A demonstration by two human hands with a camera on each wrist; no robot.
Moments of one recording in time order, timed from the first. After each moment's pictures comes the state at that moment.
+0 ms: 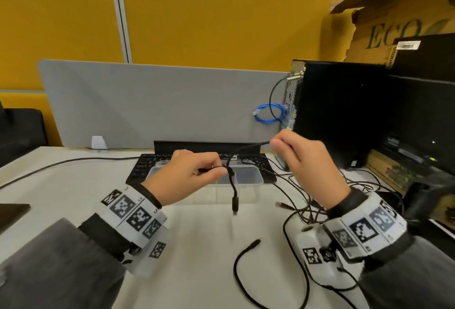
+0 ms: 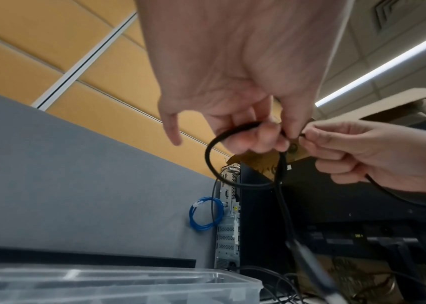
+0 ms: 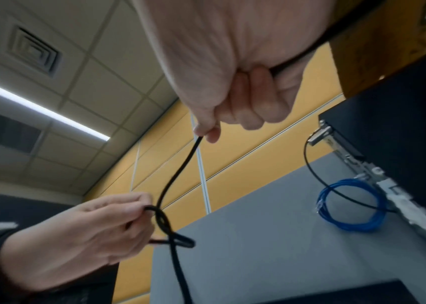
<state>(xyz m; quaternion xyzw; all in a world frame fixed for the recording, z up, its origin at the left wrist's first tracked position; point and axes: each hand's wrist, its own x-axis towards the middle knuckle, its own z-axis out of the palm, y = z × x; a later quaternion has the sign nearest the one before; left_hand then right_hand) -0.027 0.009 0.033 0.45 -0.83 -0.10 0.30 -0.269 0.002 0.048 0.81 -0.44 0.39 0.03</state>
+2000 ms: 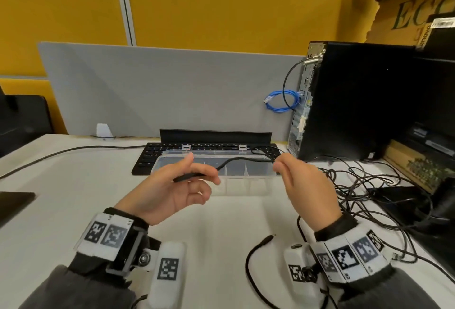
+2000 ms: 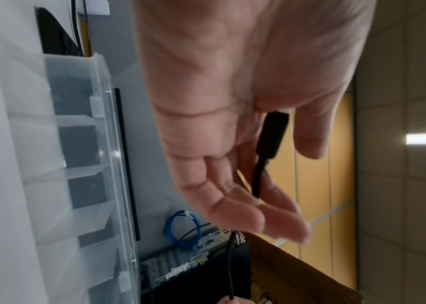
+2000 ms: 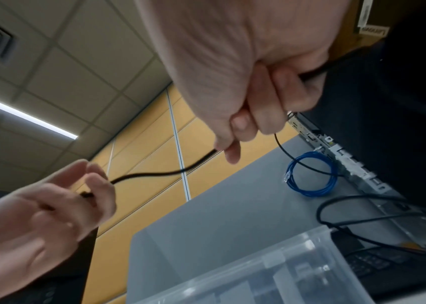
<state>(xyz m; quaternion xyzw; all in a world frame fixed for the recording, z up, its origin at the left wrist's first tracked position) 0.006 0.019 -0.005 0.28 -0.53 -0.66 0.46 -0.246 -0.003 -0.013 0.76 -0.57 0.30 0.05</state>
